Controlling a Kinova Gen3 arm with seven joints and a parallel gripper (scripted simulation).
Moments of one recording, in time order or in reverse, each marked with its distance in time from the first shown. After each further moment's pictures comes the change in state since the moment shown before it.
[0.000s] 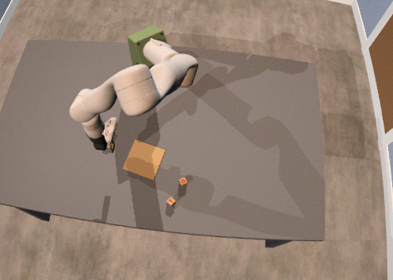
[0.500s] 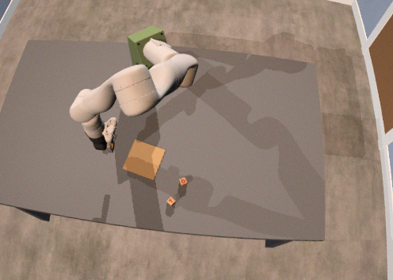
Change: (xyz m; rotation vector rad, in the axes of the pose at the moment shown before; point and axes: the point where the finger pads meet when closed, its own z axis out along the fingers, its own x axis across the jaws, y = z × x) arm -0.001 0.002 0.002 -0.003 -0.004 0.001
